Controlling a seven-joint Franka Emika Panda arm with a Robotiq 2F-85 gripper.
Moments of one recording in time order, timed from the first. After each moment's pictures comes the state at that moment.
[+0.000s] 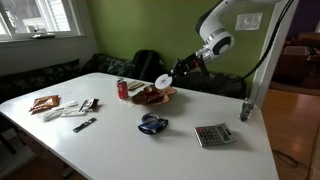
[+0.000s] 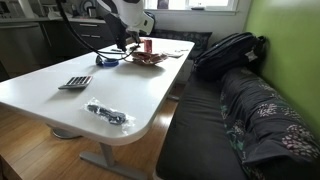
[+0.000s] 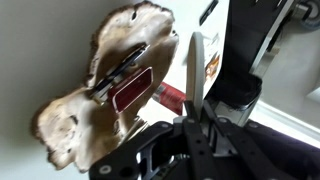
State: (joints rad) arm -0.36 0.60 0.40 -1.84 1.48 2.54 -1.07
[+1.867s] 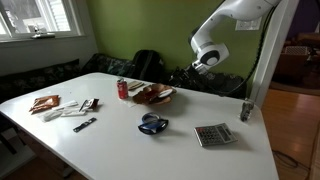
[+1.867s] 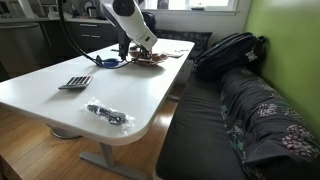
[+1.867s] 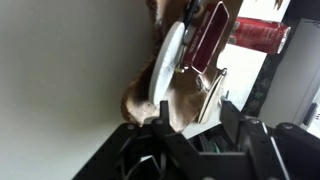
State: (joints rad) arm 0.02 0.74 -0.01 -1.66 1.82 2.71 -0.83
